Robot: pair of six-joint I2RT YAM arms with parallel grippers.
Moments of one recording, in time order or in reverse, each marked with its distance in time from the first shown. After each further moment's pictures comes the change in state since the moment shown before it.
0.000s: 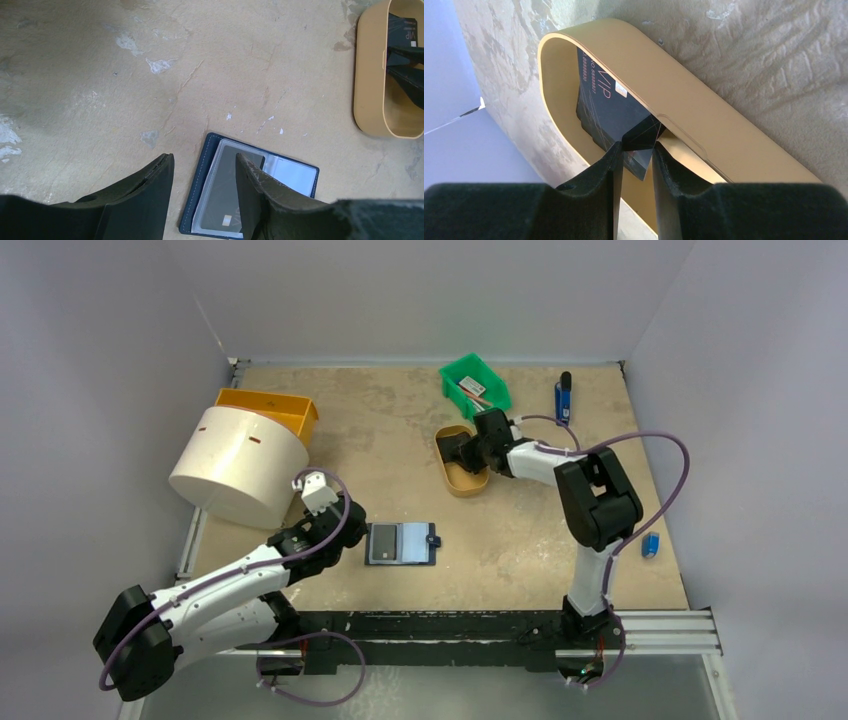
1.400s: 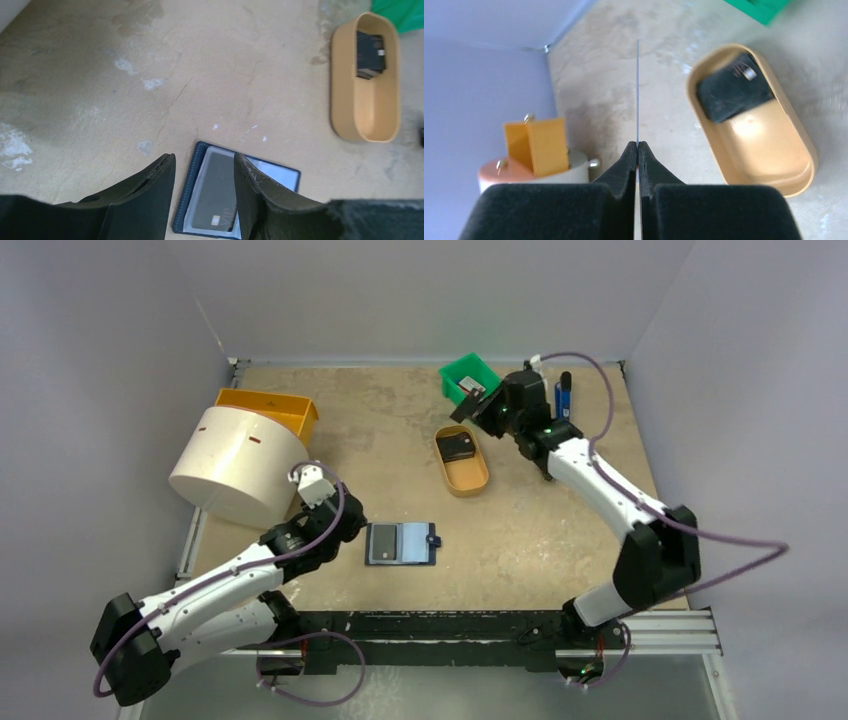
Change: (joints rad) left arm 0.000 -0.022 0.058 -0.063 -0.026 0.025; right arm 0.000 -0.369 0.073 -0.164 0.014 -0.345
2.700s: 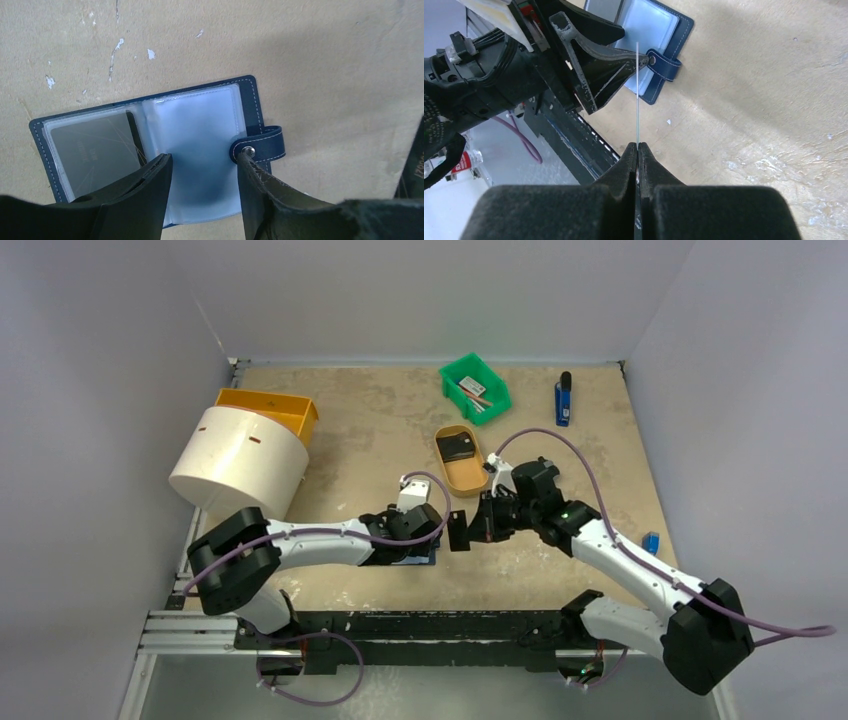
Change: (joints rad) left arm -0.261 0.614 0.246 0.187 0.187 0.258; right arm 0.130 -0.491 -0.575 -0.114 -0.535 -0.577
